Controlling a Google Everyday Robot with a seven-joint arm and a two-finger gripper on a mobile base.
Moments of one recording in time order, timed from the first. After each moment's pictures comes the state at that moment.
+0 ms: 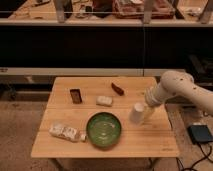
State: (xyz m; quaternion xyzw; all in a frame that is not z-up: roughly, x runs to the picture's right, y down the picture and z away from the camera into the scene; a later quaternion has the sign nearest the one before) arm 0.196 0.090 0.767 -0.25 -0.18 0.06 0.95
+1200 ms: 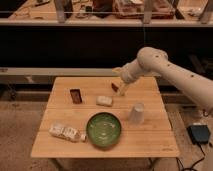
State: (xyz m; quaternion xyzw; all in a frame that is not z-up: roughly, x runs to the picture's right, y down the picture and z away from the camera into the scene) arm 0.042 -0.051 0.772 -0.15 -0.30 -0.01 0.94
